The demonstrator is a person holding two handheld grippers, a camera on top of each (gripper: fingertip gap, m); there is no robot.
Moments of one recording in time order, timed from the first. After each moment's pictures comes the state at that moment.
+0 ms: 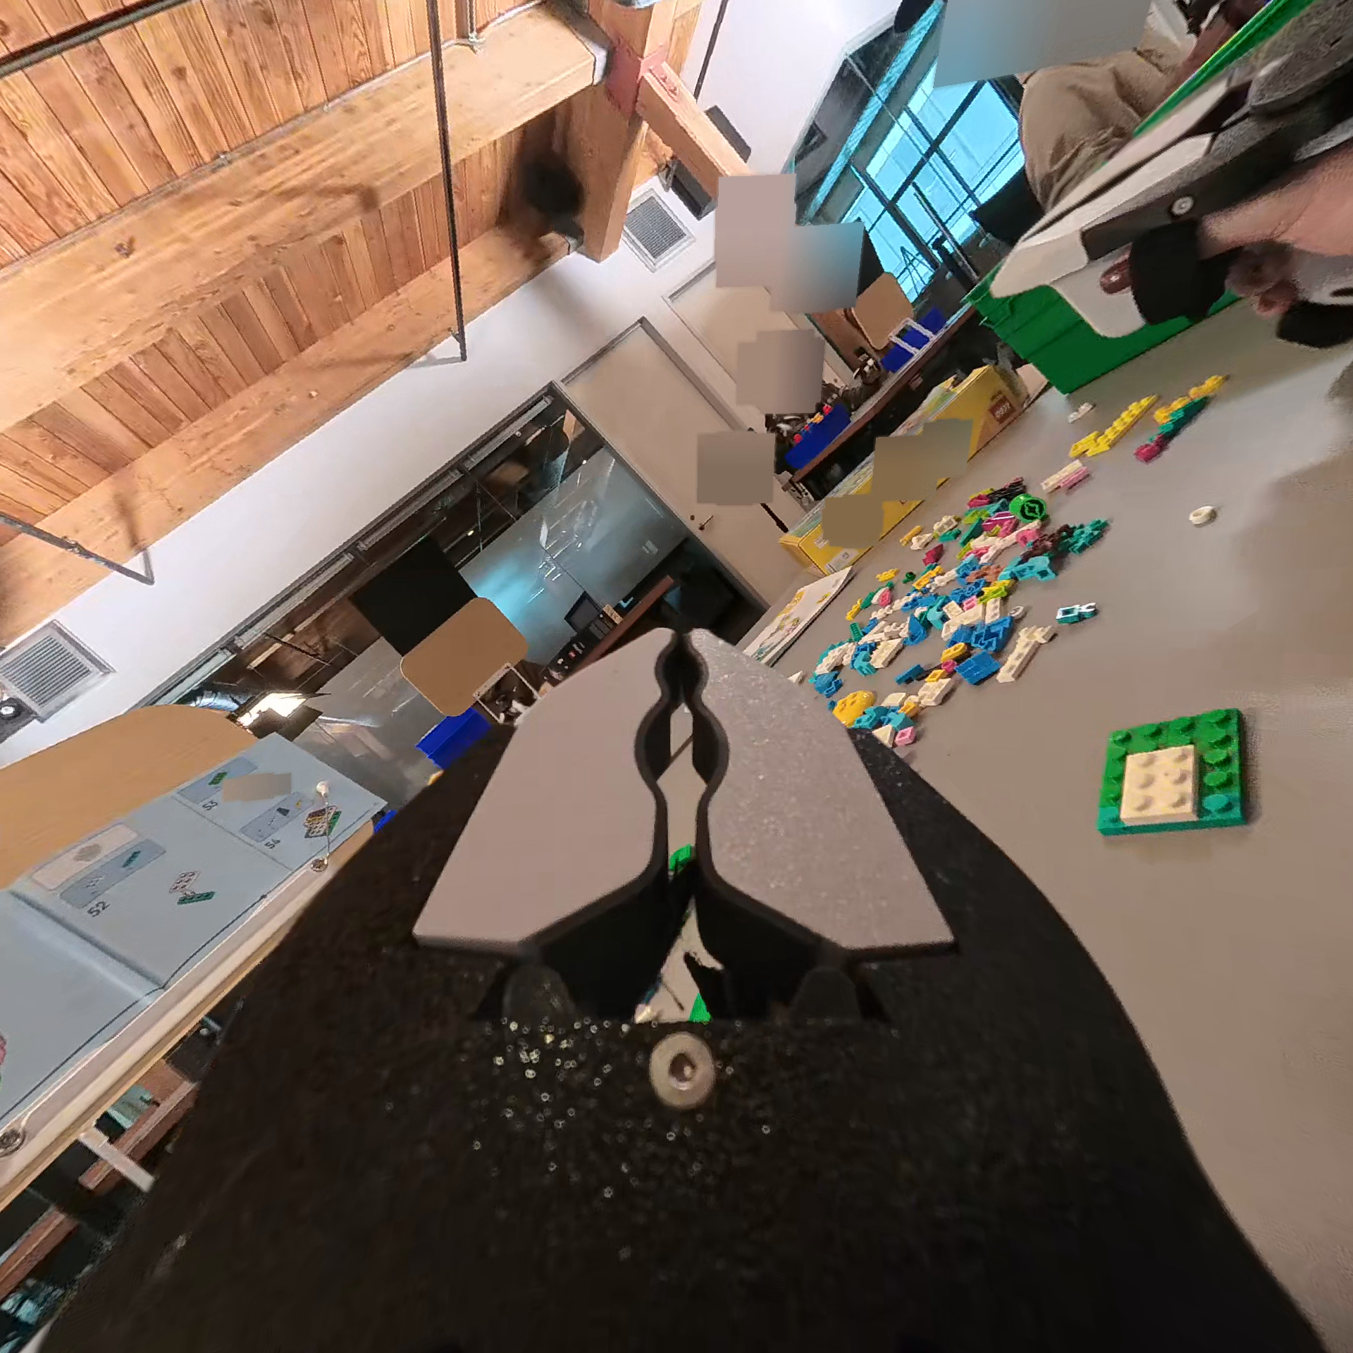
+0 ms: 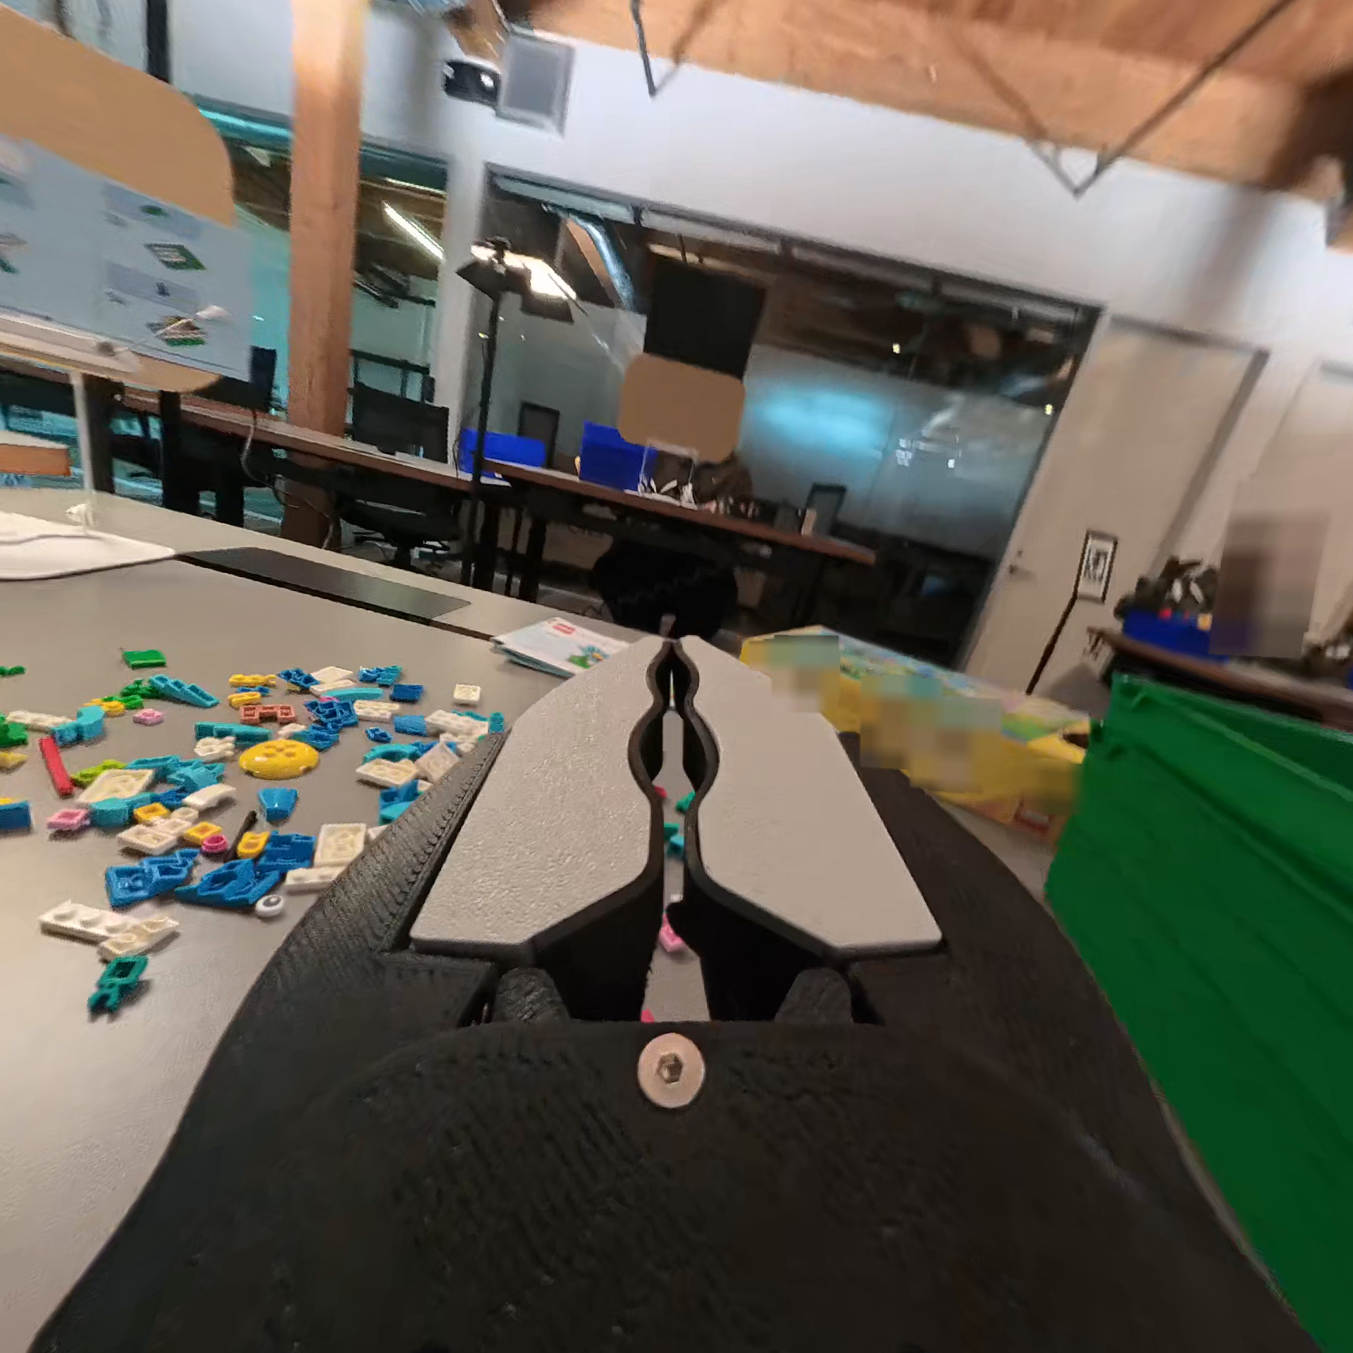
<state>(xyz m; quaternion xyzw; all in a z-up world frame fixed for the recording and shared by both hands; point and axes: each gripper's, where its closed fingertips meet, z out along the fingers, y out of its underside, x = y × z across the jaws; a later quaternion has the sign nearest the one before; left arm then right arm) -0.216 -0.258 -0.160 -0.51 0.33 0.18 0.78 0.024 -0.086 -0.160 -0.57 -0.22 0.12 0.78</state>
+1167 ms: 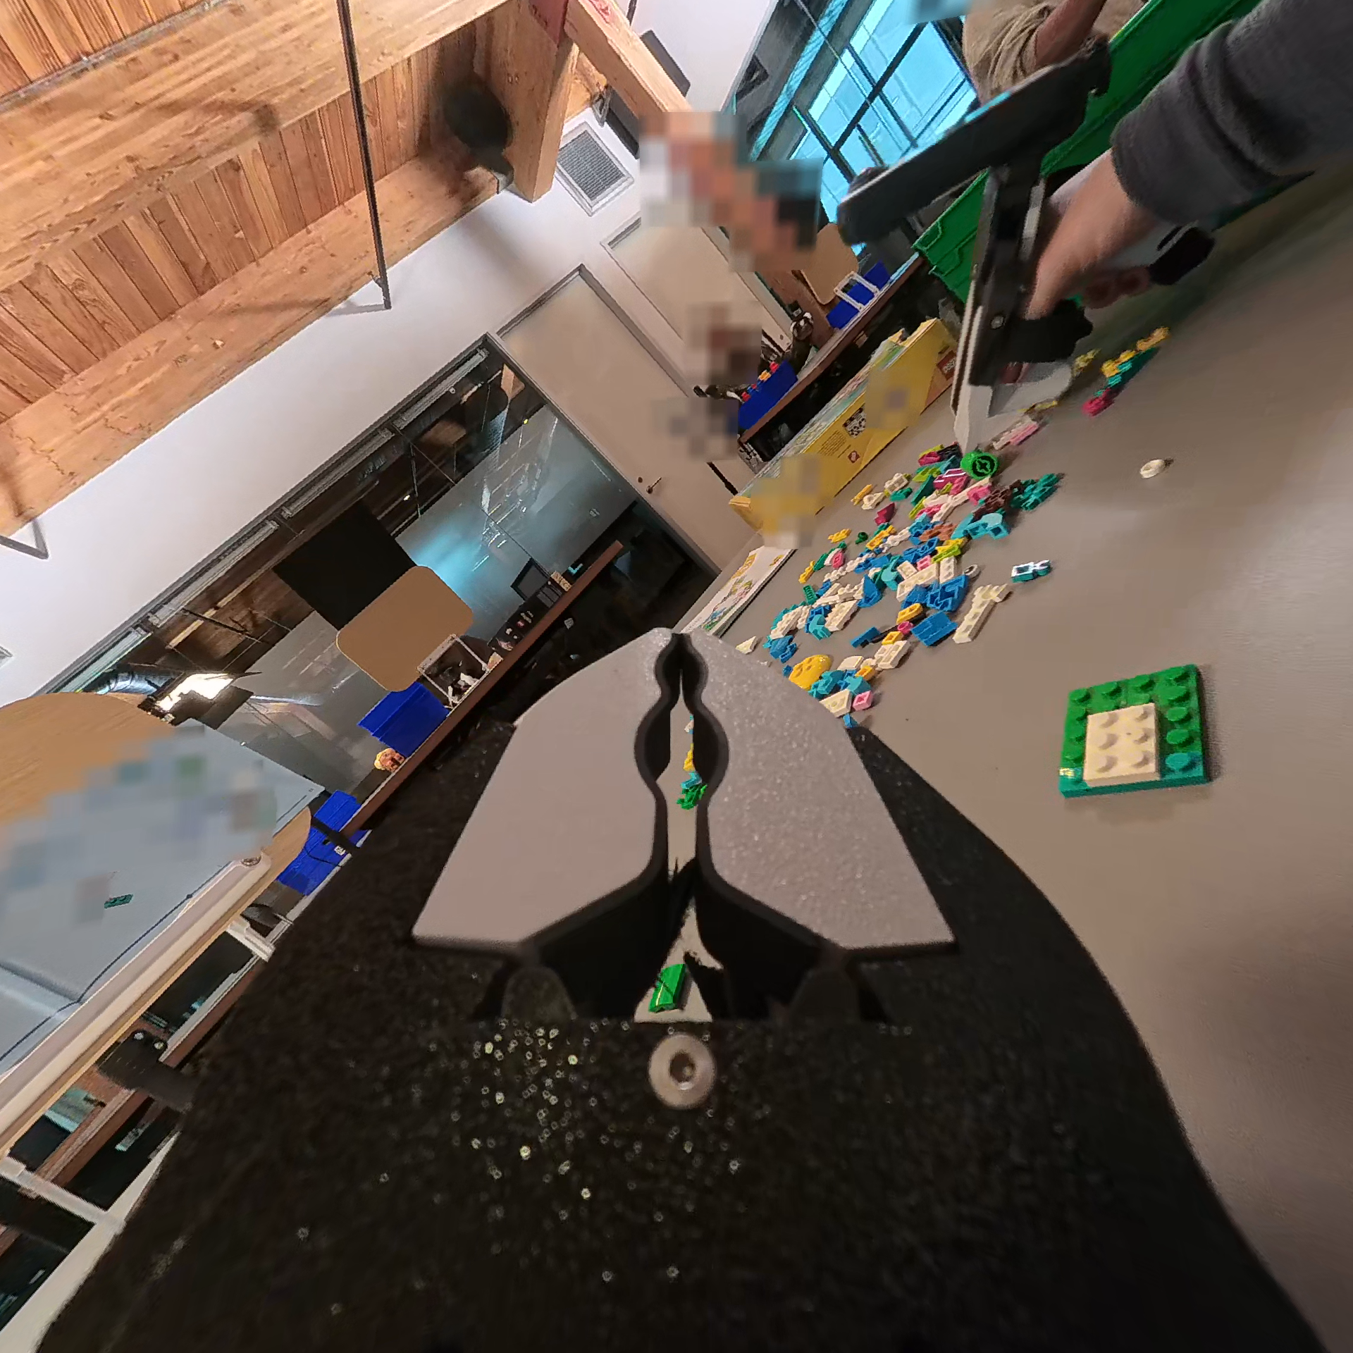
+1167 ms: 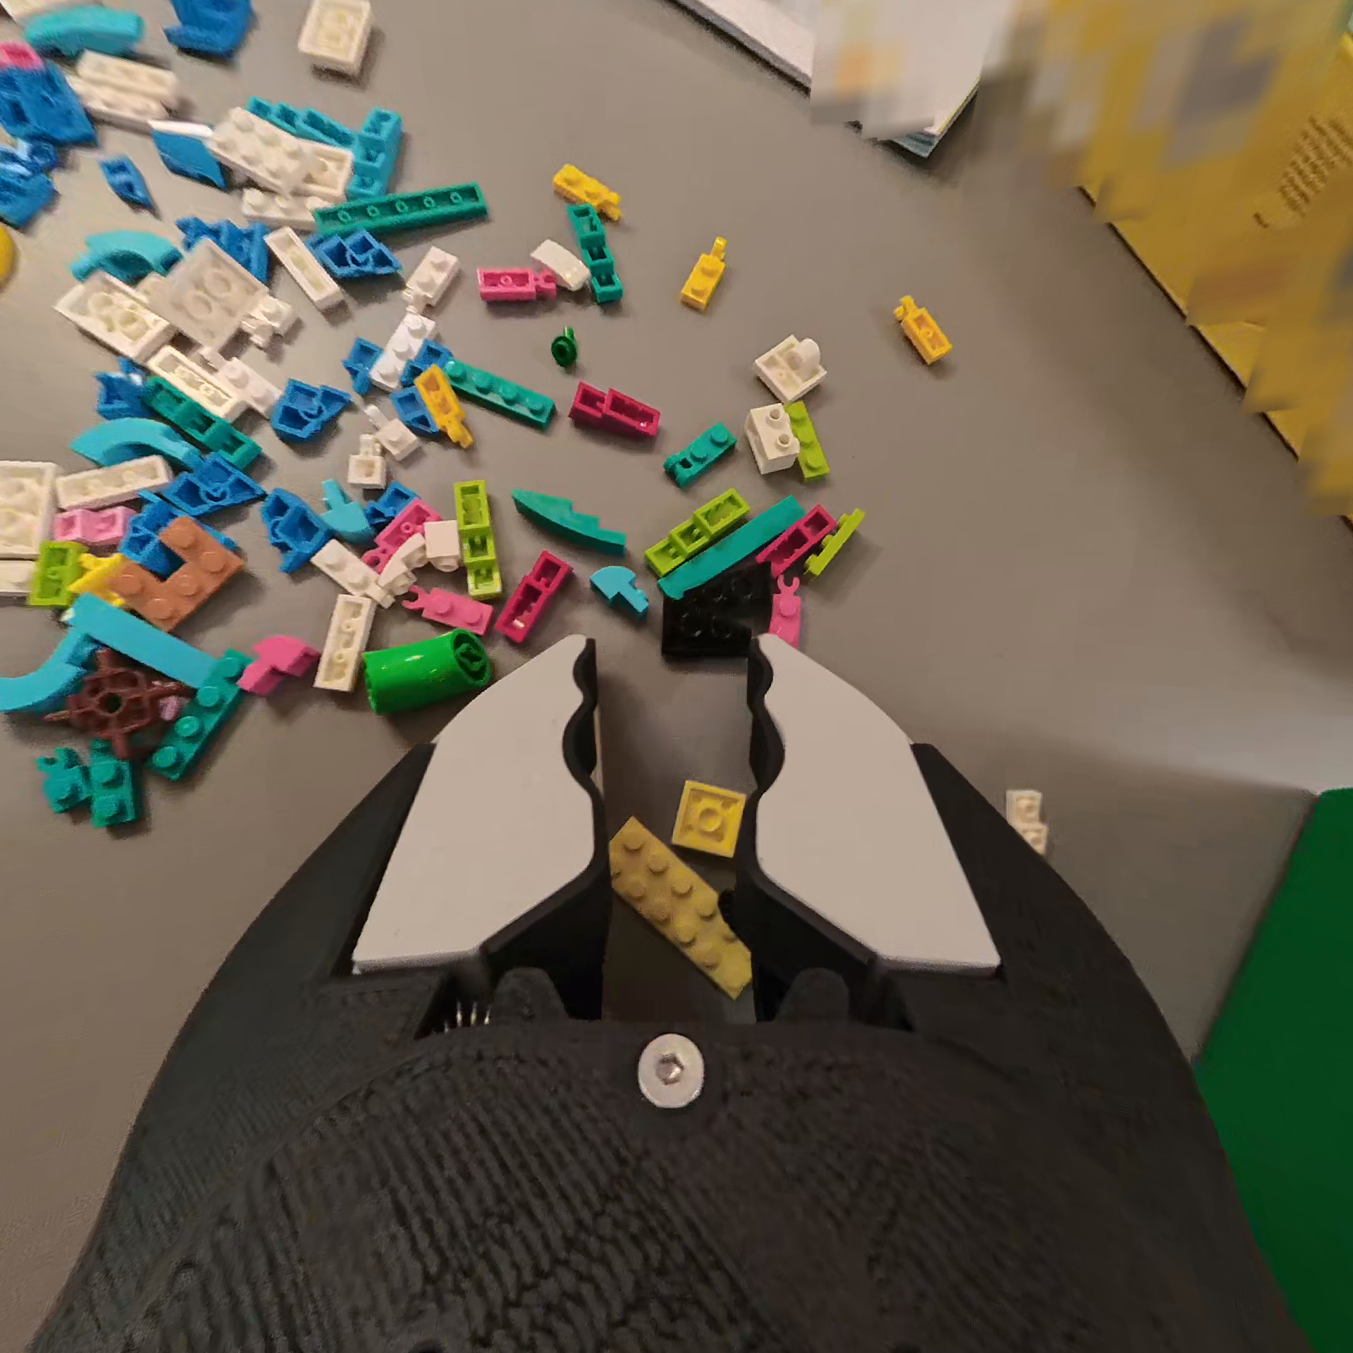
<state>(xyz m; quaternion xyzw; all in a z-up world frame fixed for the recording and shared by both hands) -0.213 -0.245 -0.177 -0.54 0.35 0.16 0.75 0.030 0.016 -0.284 -0.83 -0.41 0.10 0.36</state>
